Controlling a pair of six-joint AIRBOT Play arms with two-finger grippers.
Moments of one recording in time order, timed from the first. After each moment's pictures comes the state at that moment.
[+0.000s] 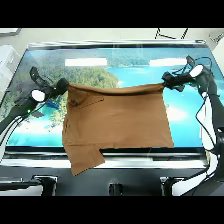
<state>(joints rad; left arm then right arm) -0.09 -1.50 1.13 0.99 -0.25 -1.77 -0.14 -1.80 1.69 -1.16 0.95 1.72</state>
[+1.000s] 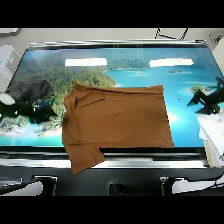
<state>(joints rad) 0.26 -1.36 1.01 1.09 -1.26 -1.48 -0.48 -1.63 1.58 -1.29 1.60 1.63</state>
